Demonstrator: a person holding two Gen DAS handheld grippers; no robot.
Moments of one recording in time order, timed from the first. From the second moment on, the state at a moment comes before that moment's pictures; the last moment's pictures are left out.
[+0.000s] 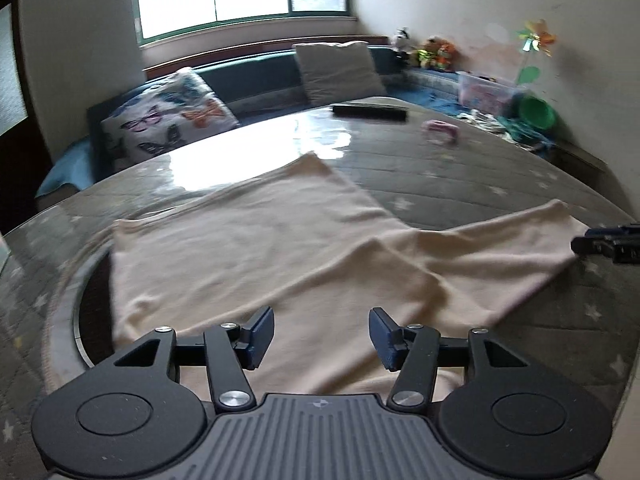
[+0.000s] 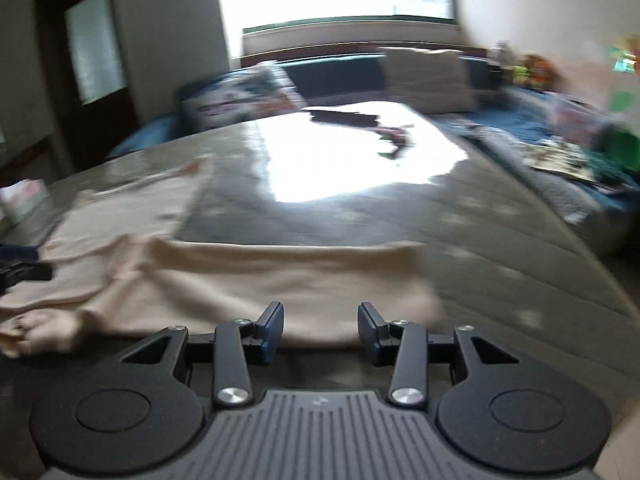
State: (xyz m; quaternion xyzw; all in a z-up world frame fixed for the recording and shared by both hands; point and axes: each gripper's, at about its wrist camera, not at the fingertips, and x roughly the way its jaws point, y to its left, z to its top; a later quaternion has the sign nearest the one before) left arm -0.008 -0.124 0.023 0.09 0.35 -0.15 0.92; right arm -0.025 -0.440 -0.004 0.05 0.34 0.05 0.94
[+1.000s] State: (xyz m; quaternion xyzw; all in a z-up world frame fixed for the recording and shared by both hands) left arm -0.009 -0.161 0.012 0.14 0.35 -0.17 0.91; right arm 0.039 -0.489 -0.014 0.09 0.33 0.00 0.94
